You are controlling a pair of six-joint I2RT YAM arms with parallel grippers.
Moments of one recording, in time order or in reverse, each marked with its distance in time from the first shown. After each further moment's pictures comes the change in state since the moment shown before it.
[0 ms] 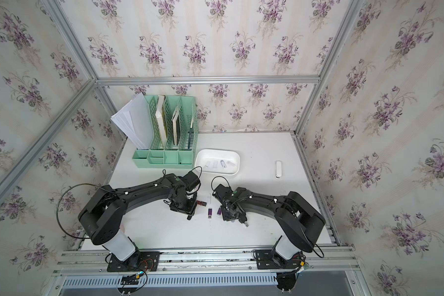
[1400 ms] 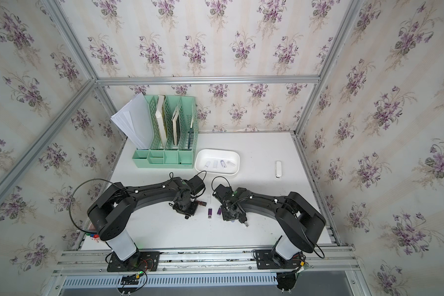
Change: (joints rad) left arm -0.051 0.074 -0.018 0.064 -0.077 -0.035; right arm 0.000 -0.004 -0.002 0.006 0.001 0.021
